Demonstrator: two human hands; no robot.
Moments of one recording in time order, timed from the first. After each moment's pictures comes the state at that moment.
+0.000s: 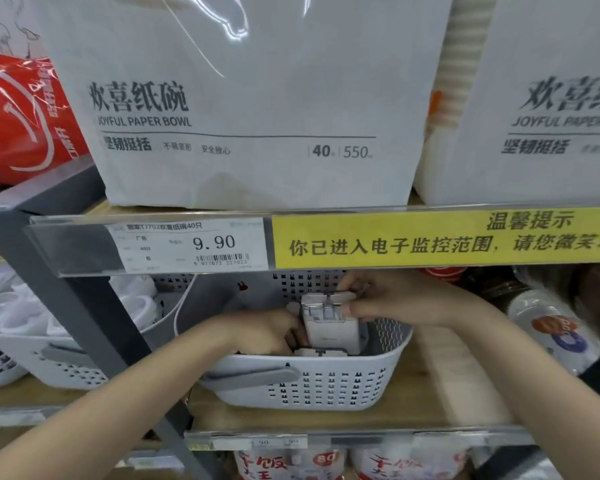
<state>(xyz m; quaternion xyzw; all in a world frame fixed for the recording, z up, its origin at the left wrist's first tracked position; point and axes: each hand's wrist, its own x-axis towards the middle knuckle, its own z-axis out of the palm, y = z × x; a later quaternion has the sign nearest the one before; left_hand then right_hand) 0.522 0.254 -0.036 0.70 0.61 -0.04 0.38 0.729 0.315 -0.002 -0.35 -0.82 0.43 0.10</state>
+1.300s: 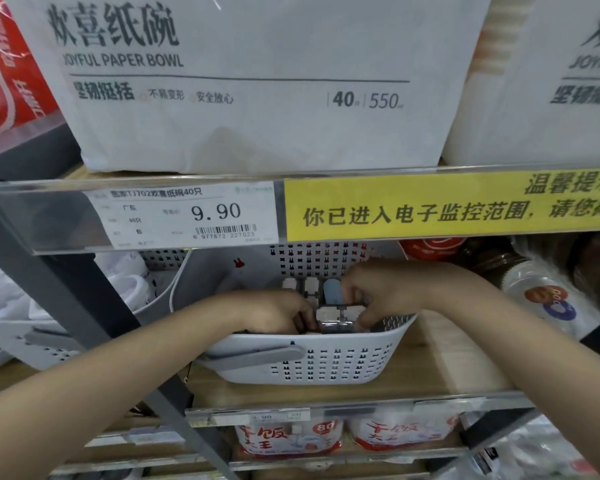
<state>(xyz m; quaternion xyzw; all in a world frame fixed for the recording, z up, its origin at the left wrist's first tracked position) 0.530 0.264 -0.052 0.69 0.59 -0.06 0.40 0.706 0.317 -0.013 -0.36 -0.90 0.21 -0.16</state>
